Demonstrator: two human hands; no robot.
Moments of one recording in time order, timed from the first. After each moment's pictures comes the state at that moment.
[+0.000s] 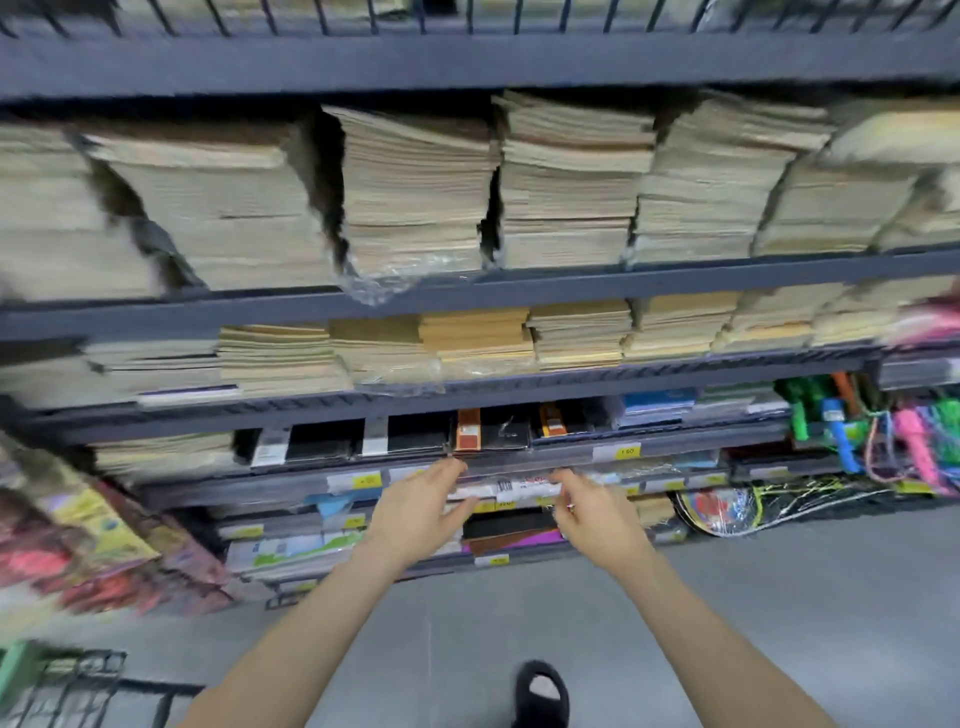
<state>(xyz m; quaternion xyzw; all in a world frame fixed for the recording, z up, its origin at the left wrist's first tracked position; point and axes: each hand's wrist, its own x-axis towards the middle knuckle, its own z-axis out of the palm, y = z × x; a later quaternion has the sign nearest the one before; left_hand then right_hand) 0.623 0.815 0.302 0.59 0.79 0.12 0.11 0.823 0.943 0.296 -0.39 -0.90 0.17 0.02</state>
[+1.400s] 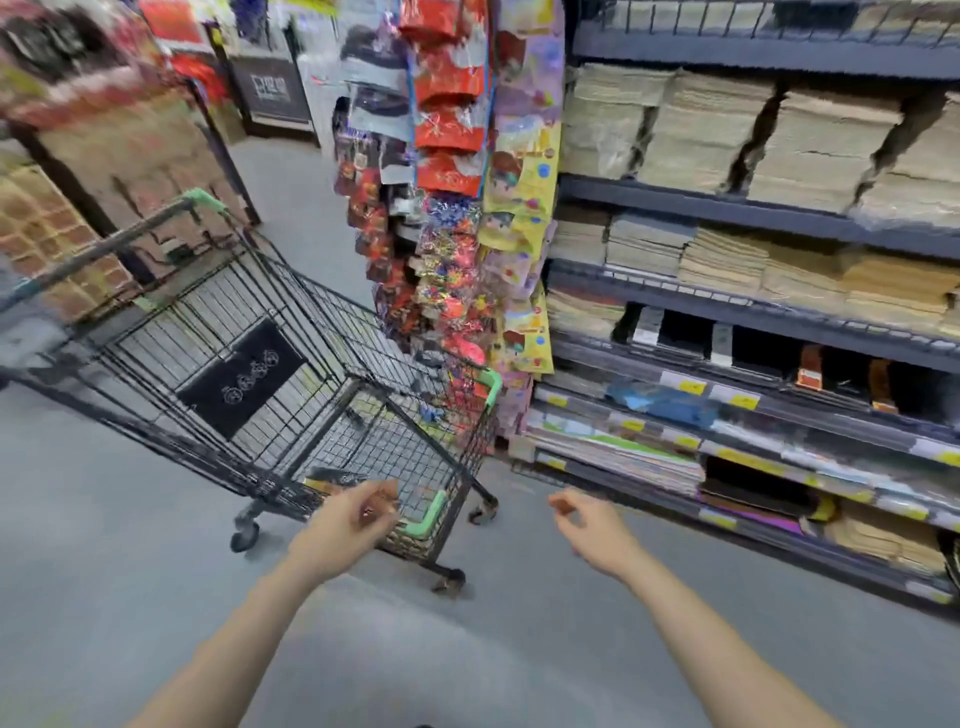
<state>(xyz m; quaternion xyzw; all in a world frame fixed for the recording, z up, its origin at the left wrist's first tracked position) 0.549 0.128 0.353 0.28 0.90 0.28 0.18 0.682 0.417 0.321 -0.20 -0.88 0.41 -0.08</state>
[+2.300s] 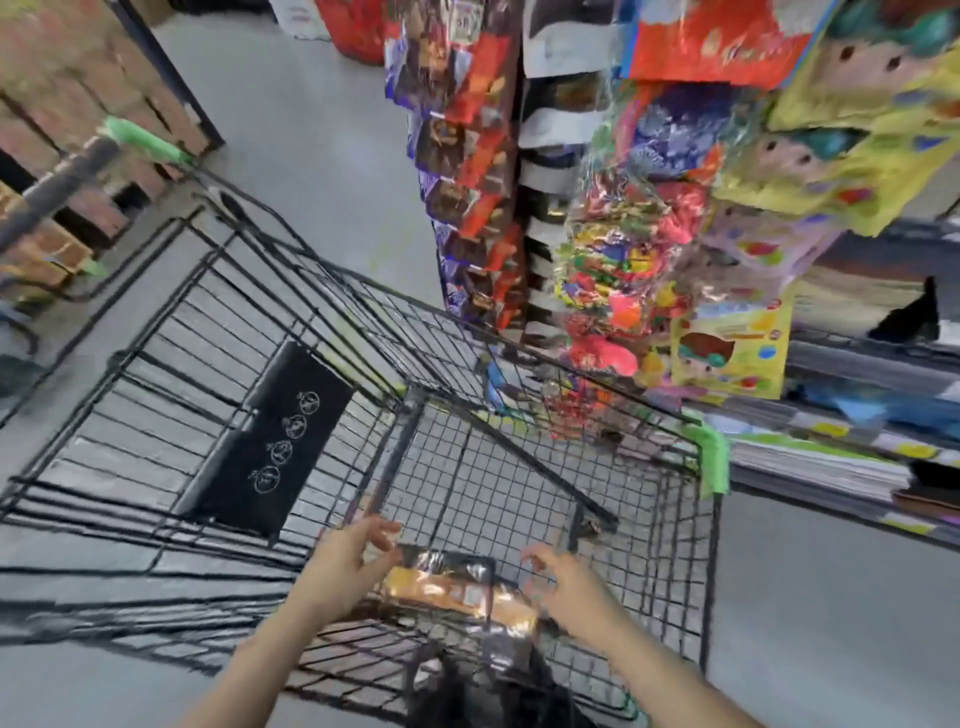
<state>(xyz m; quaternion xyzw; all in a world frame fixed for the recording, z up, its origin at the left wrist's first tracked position) 0.181 0.019 0.188 0.20 0.89 0.22 0.33 0.340 0.252 0.146 -0.25 -0.80 0.48 -0.25</state>
